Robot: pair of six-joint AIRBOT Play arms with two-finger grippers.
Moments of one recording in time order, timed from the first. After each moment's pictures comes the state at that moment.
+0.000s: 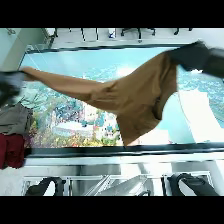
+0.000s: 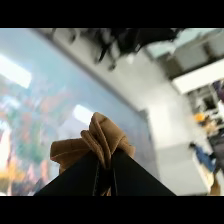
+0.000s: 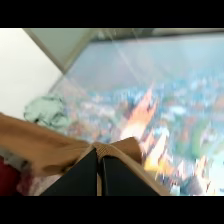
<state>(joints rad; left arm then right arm) 0.18 -0.76 1.02 -2.47 0.80 1.48 0.01 -0.99 1.43 2.44 -1.08 -1.78</state>
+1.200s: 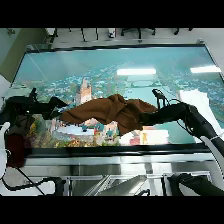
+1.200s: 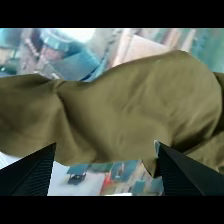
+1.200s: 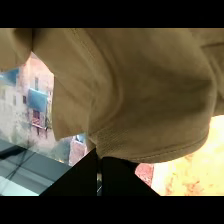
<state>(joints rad) 0.27 -1.45 1.09 -2.31 1.12 1.68 0.23 -1.16 0.82 2.13 -0.96 -1.64</state>
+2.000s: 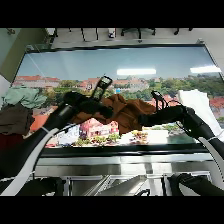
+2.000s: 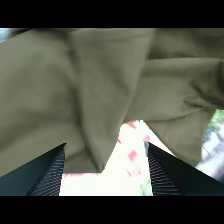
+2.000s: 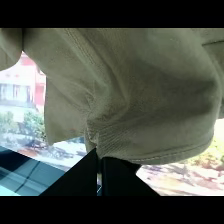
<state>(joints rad) -0.63 -1.43 1.27 -1.70 0.88 1.72 0.24 -1.17 0.79 2.13 -0.91 -1.65</state>
